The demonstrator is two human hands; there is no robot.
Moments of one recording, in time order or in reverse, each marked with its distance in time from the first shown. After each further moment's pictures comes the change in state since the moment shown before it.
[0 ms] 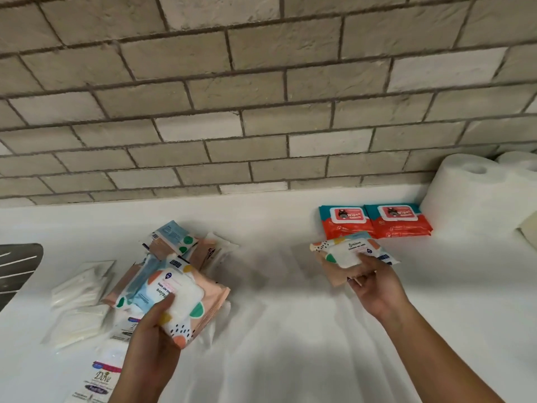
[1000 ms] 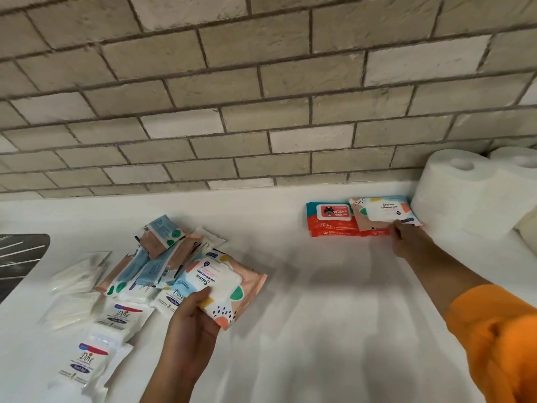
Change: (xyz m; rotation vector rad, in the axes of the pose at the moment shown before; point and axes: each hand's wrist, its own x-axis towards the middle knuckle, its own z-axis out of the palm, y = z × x) left_hand -0.035 -0.077 0.082 -0.029 -0.005 -0.019; right_hand 0.159 -0.114 -0.080 -0.472 0.370 -0.119
